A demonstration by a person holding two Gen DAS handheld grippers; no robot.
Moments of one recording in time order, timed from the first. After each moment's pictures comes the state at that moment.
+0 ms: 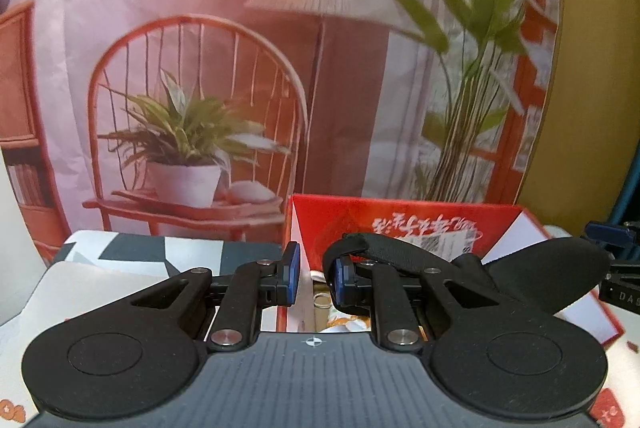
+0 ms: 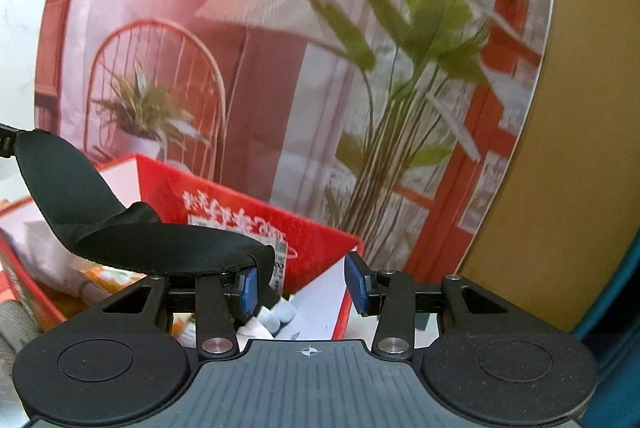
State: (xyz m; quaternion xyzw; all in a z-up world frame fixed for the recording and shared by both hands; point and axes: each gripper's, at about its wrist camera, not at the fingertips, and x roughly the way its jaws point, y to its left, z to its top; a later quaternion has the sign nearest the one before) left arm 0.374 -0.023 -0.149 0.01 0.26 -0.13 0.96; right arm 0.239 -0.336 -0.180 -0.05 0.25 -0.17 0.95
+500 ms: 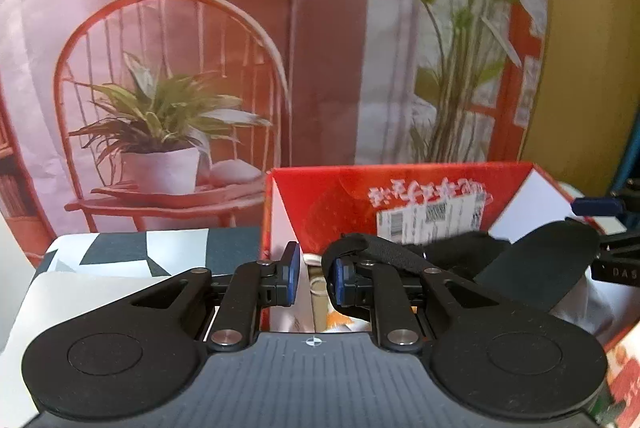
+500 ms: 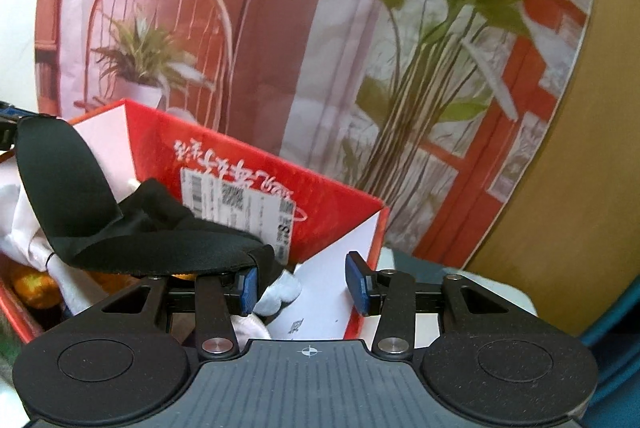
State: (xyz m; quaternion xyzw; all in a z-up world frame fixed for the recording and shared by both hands) left arm 0.402 -0.044 -0.169 0.07 0.30 -0.16 0.94; right arm 0.283 -0.357 -0.207 -0.05 0.34 -0.14 0.93
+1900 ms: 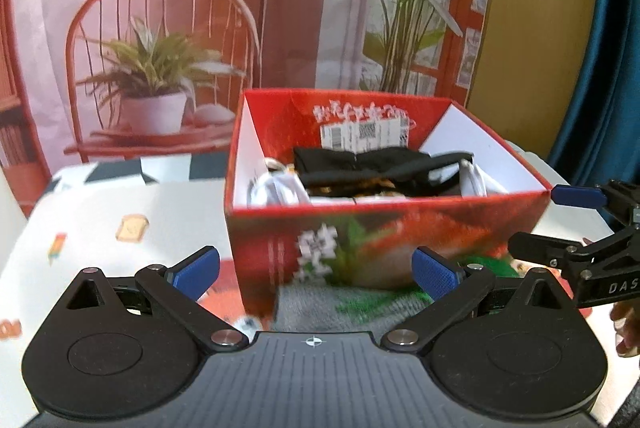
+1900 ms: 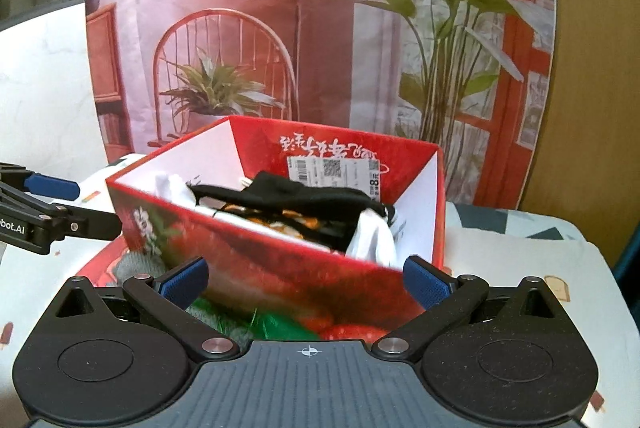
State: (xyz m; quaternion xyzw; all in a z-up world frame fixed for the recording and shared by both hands) left arm 0.274 -0.014 -0.178 0.04 0.33 -0.19 0.92; right arm 0.161 -0.279 -0.202 0.05 0.28 -0.09 0.96
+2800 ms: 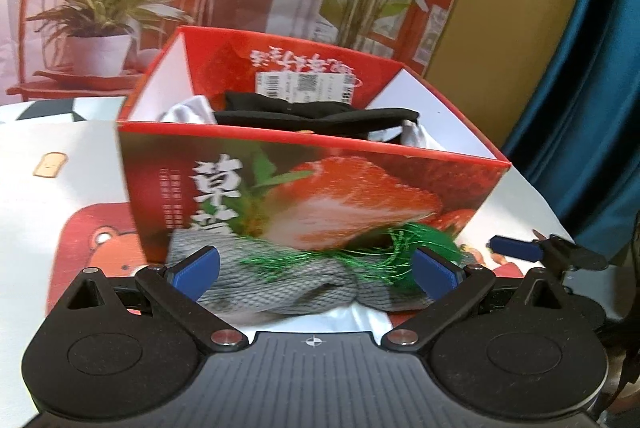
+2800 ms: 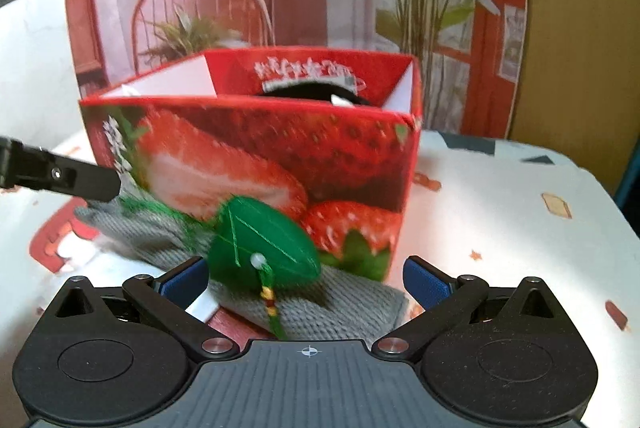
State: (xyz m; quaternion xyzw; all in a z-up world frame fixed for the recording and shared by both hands) left arm 0.275 -0.048 -0.218 -0.02 0.37 -0.26 0.89; right arm 0.133 -0.285 -0.271 0.08 0.32 -0.11 0.94
